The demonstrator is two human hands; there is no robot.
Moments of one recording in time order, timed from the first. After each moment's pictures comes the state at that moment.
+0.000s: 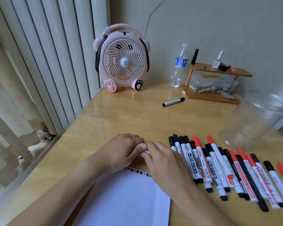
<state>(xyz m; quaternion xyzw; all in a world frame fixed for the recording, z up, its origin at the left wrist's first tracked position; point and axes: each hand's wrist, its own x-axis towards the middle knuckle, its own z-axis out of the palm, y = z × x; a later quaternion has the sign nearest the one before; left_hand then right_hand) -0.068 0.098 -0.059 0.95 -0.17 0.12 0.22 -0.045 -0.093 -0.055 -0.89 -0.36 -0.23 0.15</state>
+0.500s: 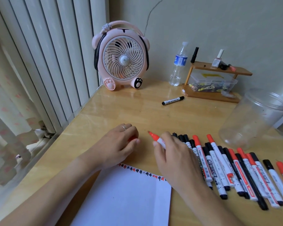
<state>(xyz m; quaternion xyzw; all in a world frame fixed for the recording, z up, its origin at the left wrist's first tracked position) -0.069 0.115 -0.057 0.95 -0.14 0.15 0.25 -0.043 -0.107 -0.035 -0.92 -0.30 -0.15 0.22</state>
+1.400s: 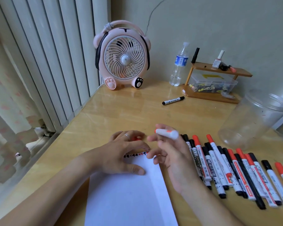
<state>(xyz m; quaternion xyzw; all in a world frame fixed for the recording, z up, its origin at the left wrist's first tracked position) -0.082 0.109 -0.053 0.96 -0.17 -0.02 0.23 -0.046 -0.100 -0.037 -0.59 -0.16 0.17 0.77</state>
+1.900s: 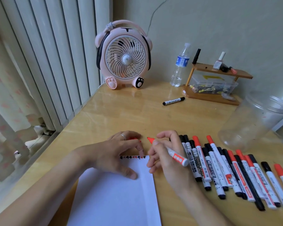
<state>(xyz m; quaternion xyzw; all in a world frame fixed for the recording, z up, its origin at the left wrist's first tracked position) -0.086 0.118 -0.040 0.94 -0.15 -0.11 0.28 -0.053 -0.098 -0.041 -0.70 -0.20 0.11 0.68</state>
